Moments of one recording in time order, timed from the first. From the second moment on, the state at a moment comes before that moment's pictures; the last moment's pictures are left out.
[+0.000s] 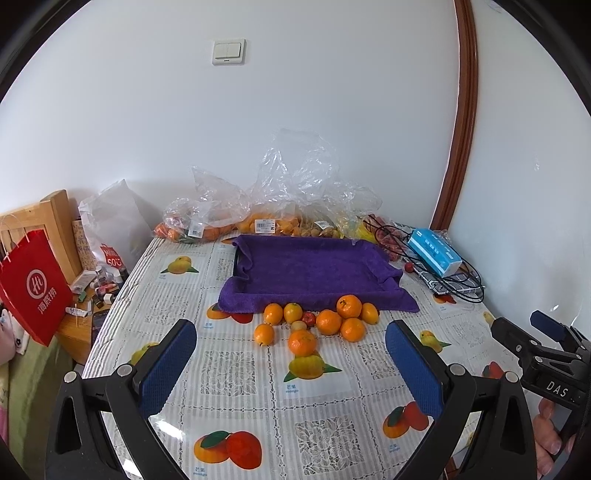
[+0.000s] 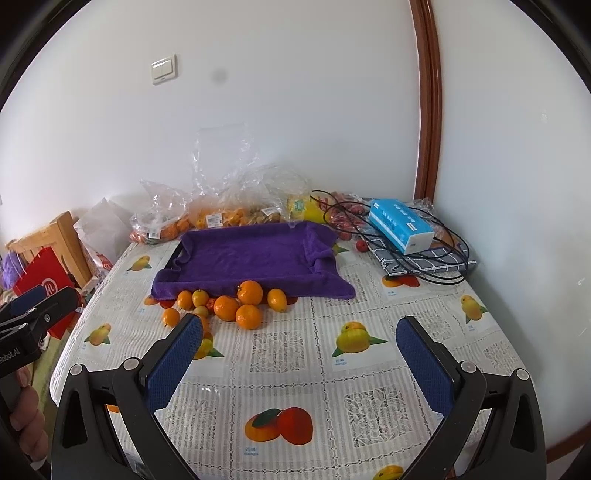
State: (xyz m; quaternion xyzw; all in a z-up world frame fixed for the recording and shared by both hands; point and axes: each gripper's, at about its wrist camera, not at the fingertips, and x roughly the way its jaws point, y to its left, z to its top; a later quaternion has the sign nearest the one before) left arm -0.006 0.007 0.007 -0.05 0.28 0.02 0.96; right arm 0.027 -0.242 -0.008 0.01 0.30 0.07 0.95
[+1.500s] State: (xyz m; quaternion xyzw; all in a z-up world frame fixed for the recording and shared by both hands) left arm -0.011 0.013 0.013 -0.06 0.27 0.02 0.96; right arm 0.023 -0.231 -0.001 0.02 0.30 0.08 0.95
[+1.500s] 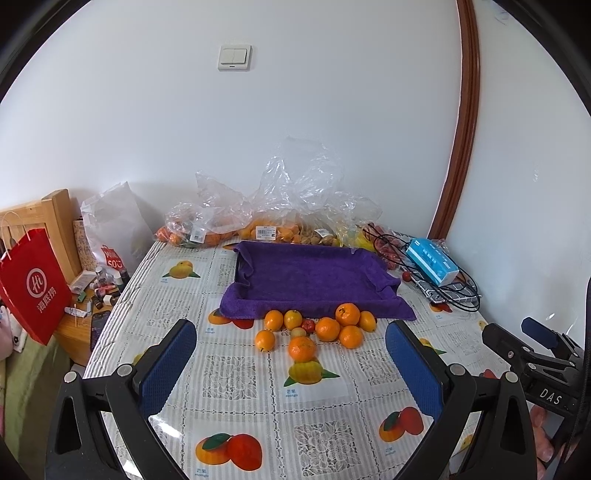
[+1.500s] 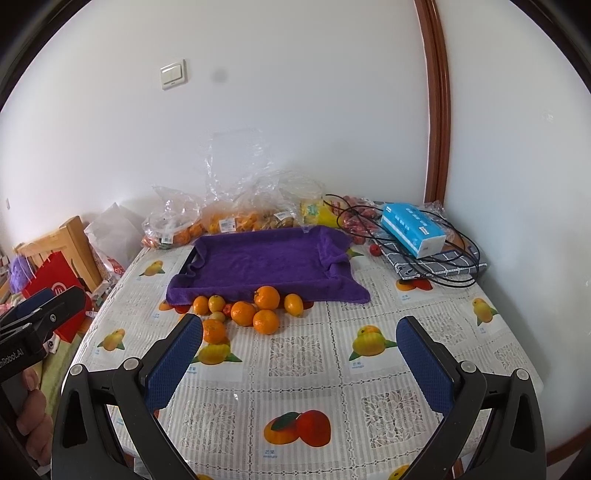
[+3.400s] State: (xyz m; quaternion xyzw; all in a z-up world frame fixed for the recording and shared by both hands) left arm 0.030 0.013 -0.026 -0.03 0.31 0.06 0.95; right arm 0.064 -0.227 -0.048 -0.01 0.33 0.07 0.94
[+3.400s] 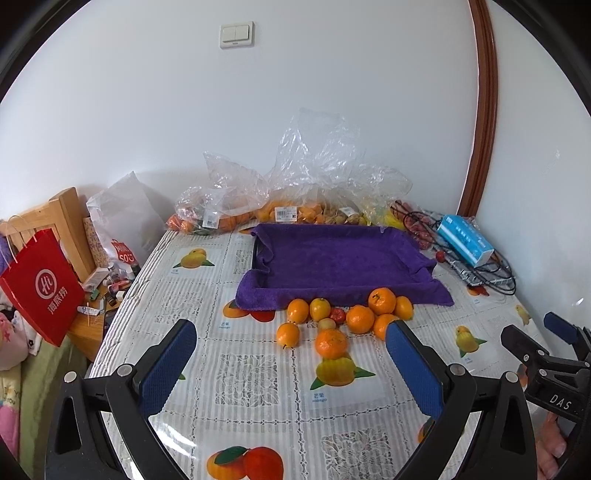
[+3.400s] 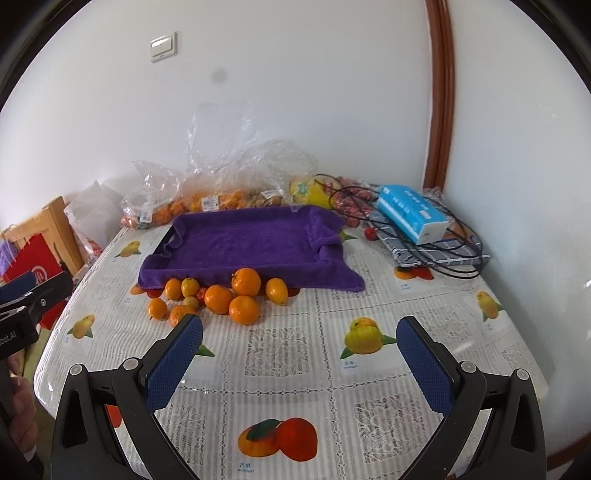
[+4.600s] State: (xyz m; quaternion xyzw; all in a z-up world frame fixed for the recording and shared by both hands) left arm 0.154 0.069 -0.157 -0.08 0.43 0.02 0.90; right arm 0.240 -0.187 -0.184 -0.05 0.43 0.14 0.89
